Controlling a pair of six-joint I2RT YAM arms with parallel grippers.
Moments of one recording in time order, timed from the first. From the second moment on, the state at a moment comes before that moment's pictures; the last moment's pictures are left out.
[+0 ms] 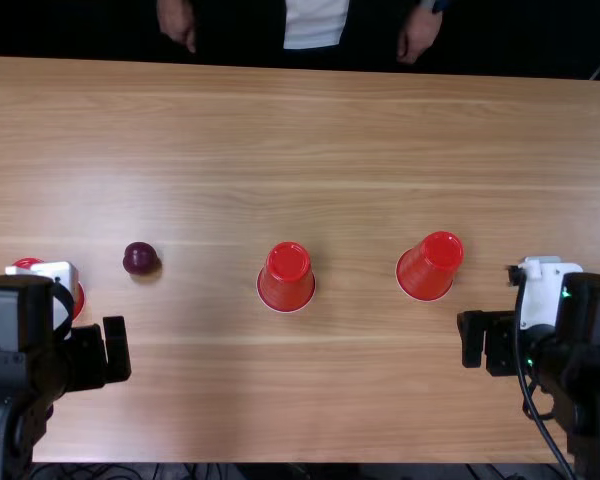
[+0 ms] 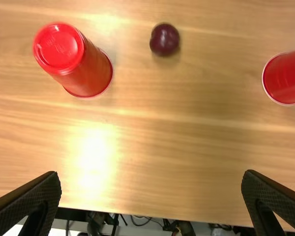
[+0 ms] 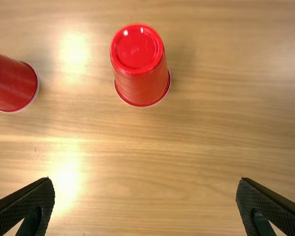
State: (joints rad) left arm -0.05 1.00 1.30 -1.35 -0.06 -0.19; right arm -0.04 1.01 1.19 -1.13 -0.09 -0.11
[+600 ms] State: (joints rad) left arm -0.05 0.44 0.73 -1.02 -0.05 -0.19; right arm -0.03 0.58 0.90 -0.95 -0.10 -0.08
